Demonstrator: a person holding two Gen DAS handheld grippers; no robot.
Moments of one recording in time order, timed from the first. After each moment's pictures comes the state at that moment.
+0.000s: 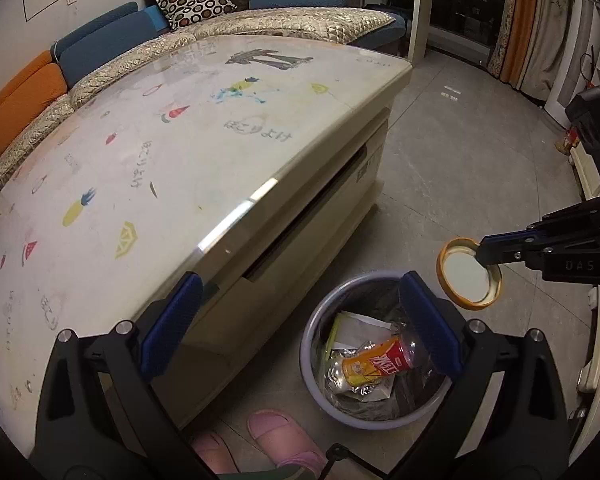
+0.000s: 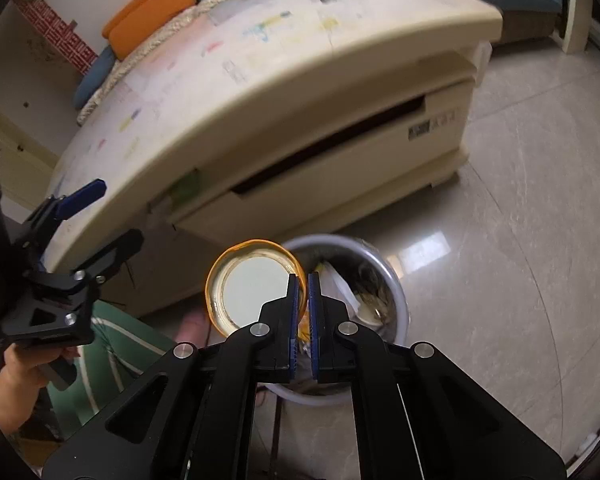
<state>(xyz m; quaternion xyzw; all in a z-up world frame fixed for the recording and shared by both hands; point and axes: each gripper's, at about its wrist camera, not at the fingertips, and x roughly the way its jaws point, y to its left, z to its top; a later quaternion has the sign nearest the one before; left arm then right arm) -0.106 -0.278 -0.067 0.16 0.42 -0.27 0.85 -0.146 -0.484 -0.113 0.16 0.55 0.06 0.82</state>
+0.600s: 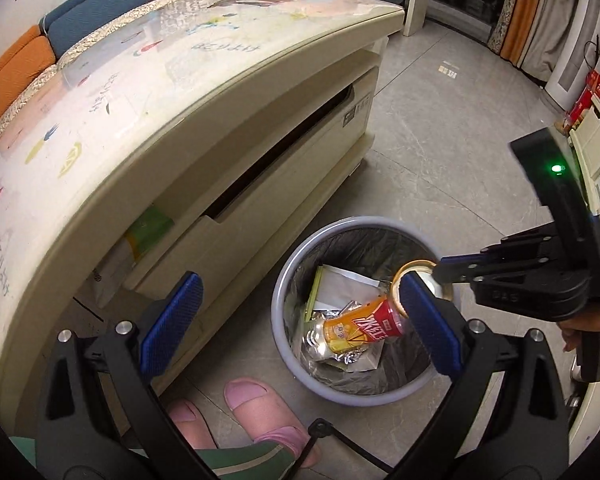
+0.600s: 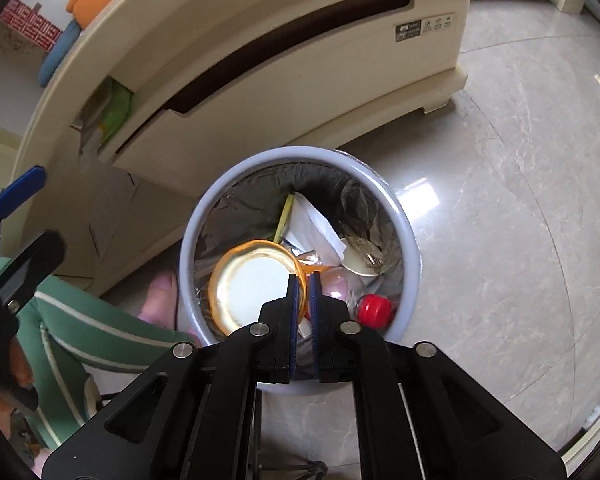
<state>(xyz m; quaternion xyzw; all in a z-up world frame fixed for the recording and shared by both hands) -0.121 -0.284 -0.118 0.16 0.47 -0.26 0.83 -0.151 -0.469 -0.223 0.16 0.63 0.04 0.76</state>
